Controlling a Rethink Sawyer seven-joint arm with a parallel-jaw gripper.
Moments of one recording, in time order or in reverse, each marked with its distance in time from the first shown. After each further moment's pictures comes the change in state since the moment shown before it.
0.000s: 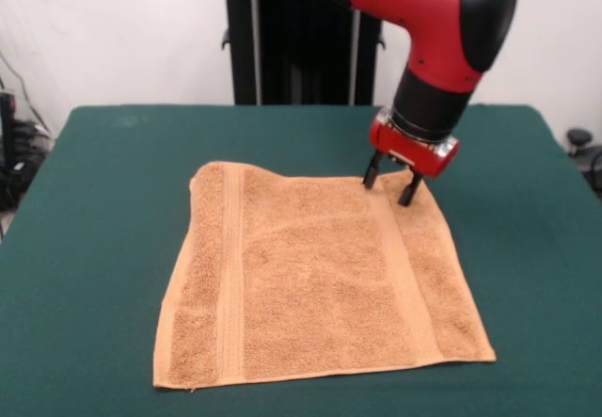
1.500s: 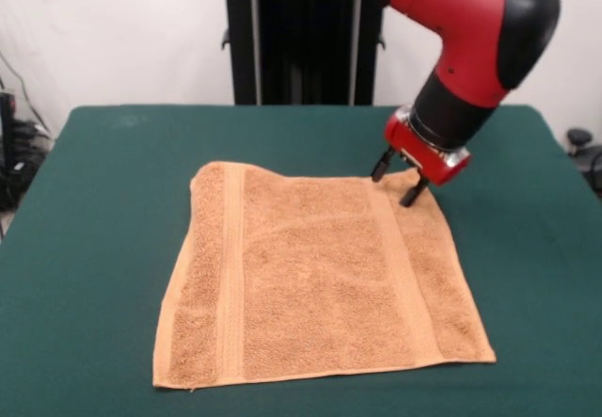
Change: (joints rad) arm 0.190 0.181 -0.233 -0.161 0.165 0.248 0.197
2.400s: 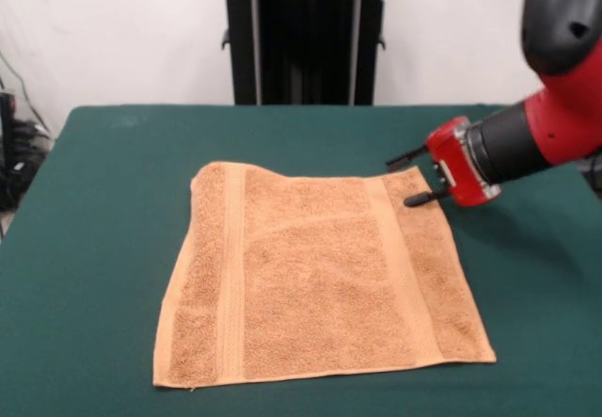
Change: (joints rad) arm 0.133 0.384 -0.364 -0.539 -0.216 0.586 0.275
